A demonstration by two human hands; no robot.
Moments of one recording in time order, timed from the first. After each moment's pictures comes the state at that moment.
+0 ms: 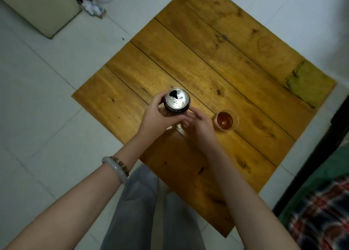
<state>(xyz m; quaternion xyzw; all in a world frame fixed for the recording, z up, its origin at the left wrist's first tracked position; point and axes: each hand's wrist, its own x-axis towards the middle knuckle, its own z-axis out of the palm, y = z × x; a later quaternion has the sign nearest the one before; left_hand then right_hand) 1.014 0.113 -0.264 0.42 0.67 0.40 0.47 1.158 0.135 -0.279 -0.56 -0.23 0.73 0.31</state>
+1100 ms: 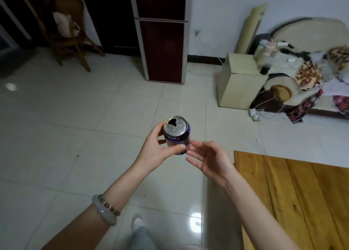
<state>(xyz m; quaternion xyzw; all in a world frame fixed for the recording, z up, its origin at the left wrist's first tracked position) 0.793 -0.299 0.045 0.16 0.75 0.63 0.13 0.862 -0.135 0.036 -0.29 -0.40 0.87 -0.08</state>
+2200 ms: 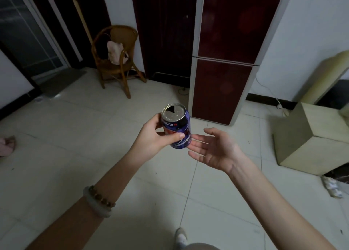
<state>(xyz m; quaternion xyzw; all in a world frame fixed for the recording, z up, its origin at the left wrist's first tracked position) 0.277 -0.484 0.101 0.12 0.77 0.62 0.05 0.306 -0.293 0.092 -0.26 -0.43 0.84 -0.21</state>
